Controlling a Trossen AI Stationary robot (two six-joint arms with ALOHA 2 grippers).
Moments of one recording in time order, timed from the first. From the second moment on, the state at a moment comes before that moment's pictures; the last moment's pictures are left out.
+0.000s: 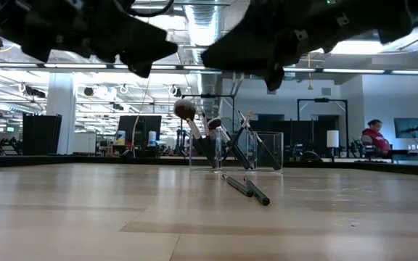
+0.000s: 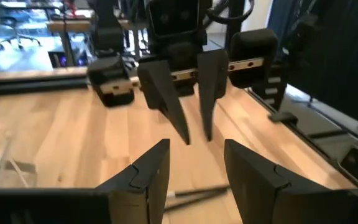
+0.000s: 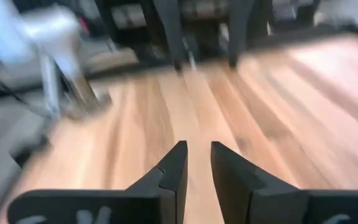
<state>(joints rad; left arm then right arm) -0.24 1.38 0.43 0.79 0.03 0.04 0.38 1.76 0.81 0.65 0.41 0.27</state>
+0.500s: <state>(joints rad) -0.27 1.38 0.40 0.79 0.03 0.03 0.39 1.78 1.09 -0.32 0.41 0.93</state>
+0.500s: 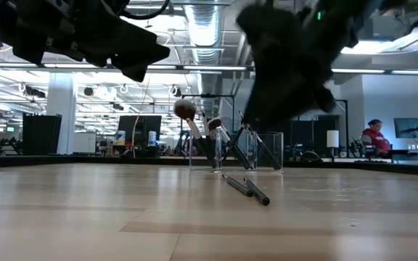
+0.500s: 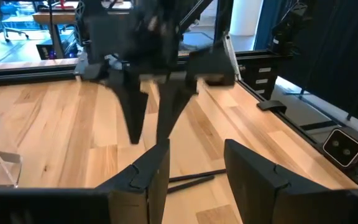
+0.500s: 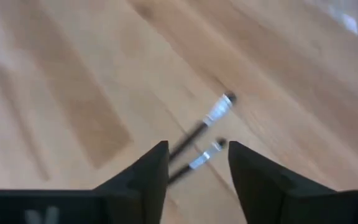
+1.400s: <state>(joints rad) -0.27 1.38 0.40 0.79 0.03 0.02 0.37 2.00 1.12 -0.30 0.41 1.18</state>
